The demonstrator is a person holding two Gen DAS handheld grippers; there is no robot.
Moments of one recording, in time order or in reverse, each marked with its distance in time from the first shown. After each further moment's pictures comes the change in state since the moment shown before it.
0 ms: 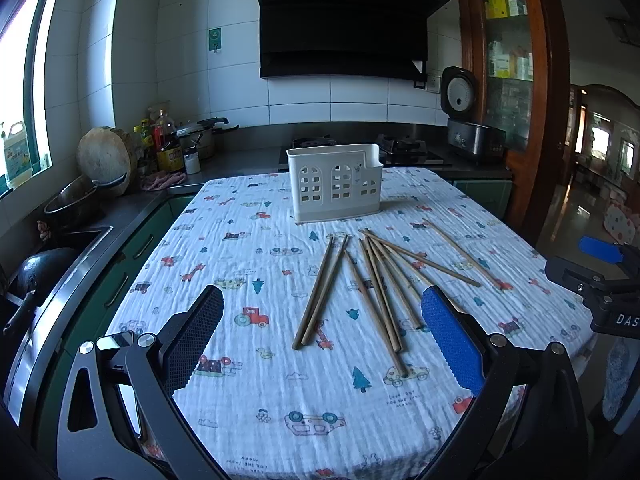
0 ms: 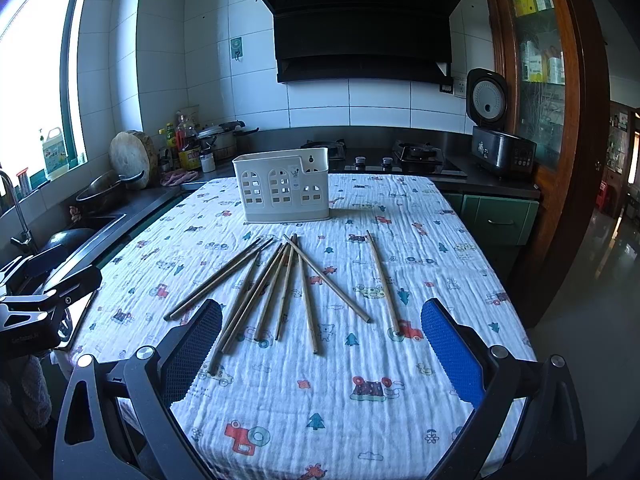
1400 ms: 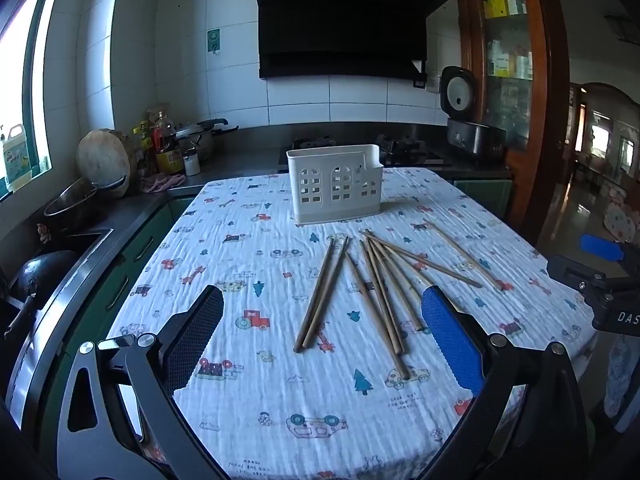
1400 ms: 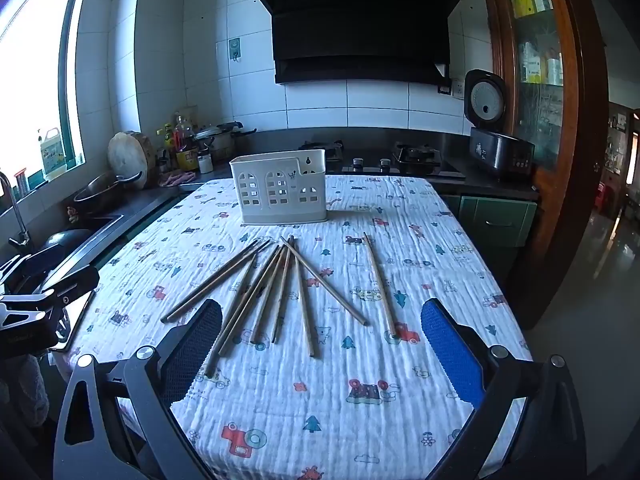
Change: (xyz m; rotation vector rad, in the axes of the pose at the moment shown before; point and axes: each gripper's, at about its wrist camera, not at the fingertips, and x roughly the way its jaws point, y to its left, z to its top) left arm -0.001 -0.002 0.000 0.004 -0.002 0.004; right arm 0.007 0.003 0.010 -0.003 0.017 -0.013
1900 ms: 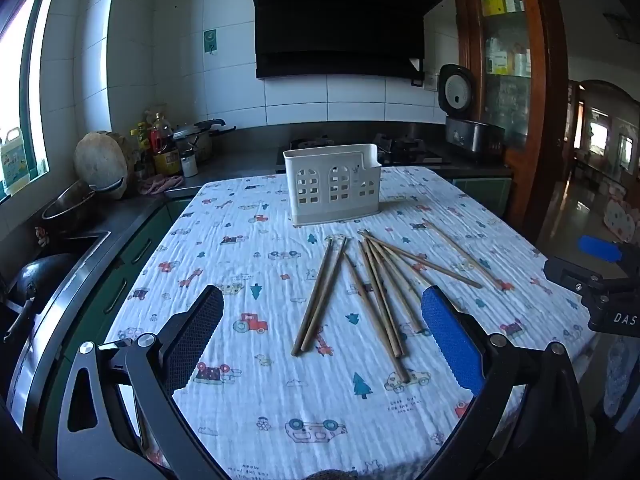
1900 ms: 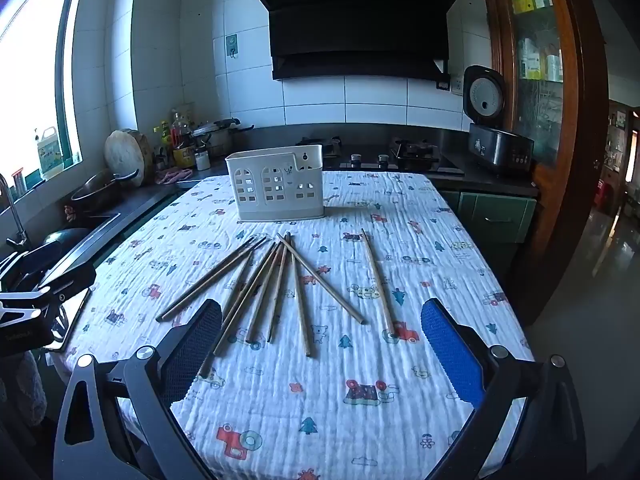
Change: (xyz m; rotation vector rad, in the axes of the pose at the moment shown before) left arm 0.006 0.000 0.002 0.014 -0.001 0.005; right arm 0.001 -0.007 -0.008 0.006 -0.005 0.002
